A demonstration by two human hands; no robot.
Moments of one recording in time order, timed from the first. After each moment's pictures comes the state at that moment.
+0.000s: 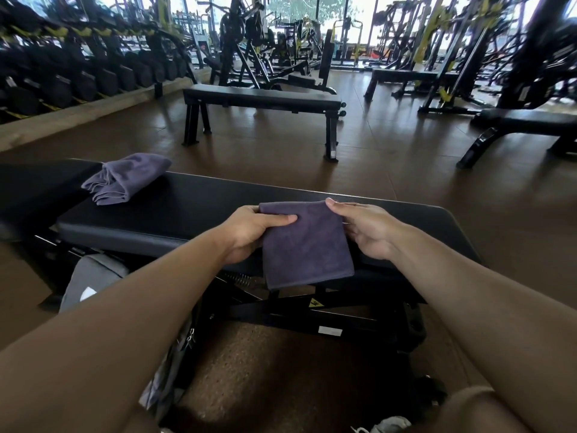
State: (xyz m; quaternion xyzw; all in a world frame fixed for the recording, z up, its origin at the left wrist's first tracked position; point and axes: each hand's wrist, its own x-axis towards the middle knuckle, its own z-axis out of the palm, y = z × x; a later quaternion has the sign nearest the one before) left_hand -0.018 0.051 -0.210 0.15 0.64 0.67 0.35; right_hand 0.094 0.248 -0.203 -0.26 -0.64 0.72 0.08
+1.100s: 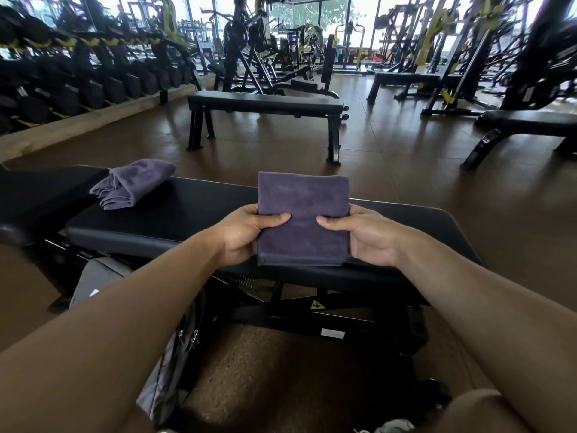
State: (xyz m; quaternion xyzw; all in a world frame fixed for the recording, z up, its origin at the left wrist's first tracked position) left_hand -0.008 0.037 -0.194 0.18 0.58 0.69 0.40; right_hand 0.116 0.230 -0.184 -0.15 -0.62 0.77 -0.02
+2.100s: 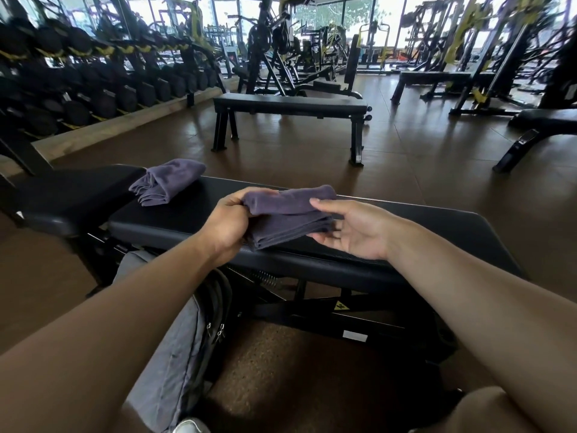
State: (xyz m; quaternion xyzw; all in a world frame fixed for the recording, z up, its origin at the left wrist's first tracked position) left_hand -0.019 -0.013 -0.186 0.21 0.64 0.72 0.16; right_hand 0.084 0.182 -0.168 -0.21 -0.56 0.80 -0.05
